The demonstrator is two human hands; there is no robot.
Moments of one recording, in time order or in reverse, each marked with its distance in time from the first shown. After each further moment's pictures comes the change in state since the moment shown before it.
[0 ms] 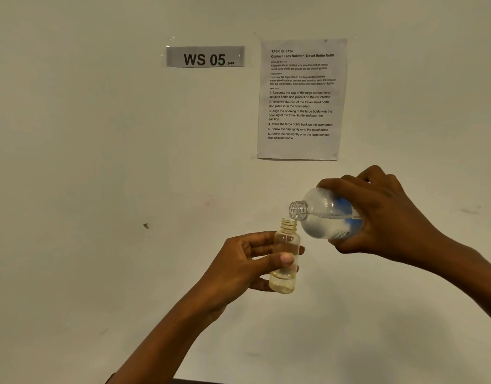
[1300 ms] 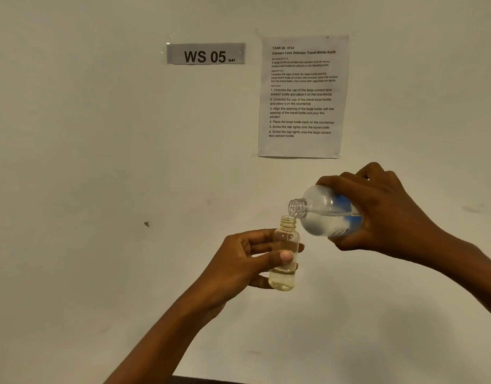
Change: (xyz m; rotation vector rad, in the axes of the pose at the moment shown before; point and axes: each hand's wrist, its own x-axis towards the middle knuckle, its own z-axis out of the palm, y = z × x) left_hand 0.000 0.000 -0.002 0.003 0.007 -0.003; right_hand 0.003 0.001 0.001 -0.001 -0.014 -0.017
